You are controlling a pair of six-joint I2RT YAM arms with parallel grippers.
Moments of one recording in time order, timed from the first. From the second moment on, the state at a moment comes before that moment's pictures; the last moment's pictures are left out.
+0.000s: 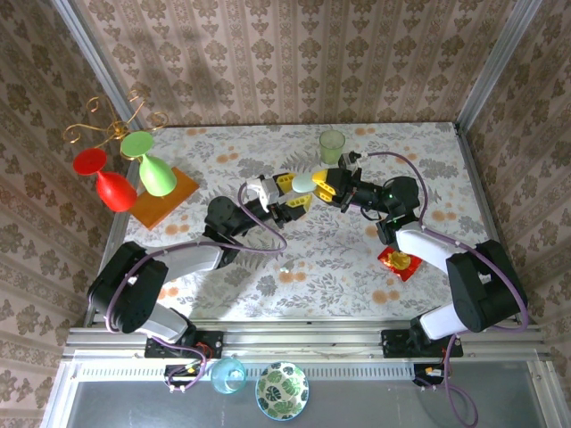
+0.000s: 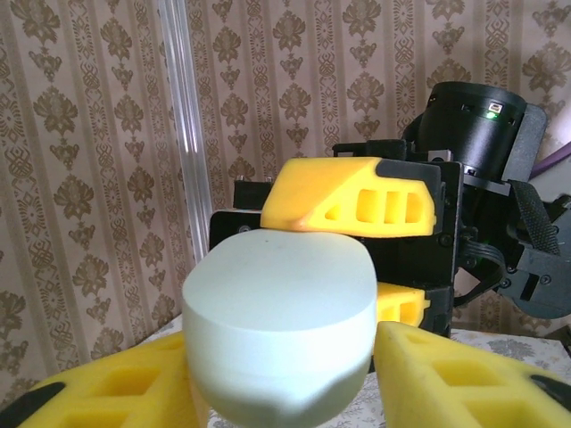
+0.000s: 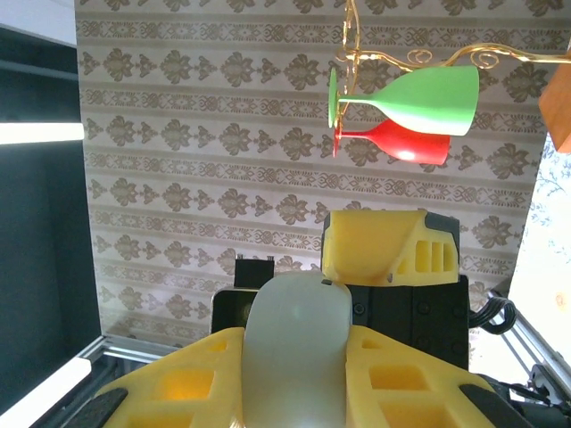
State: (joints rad) left arm -0.70 1.48 0.65 1.18 0.58 -0.09; right arm 0.33 1.46 0.71 1.14 -0.92 1.82
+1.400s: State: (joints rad) left arm -0.69 1.48 0.66 1.18 0.61 -0.12; right arm 0.34 1.46 0.71 1.12 -0.92 1.80
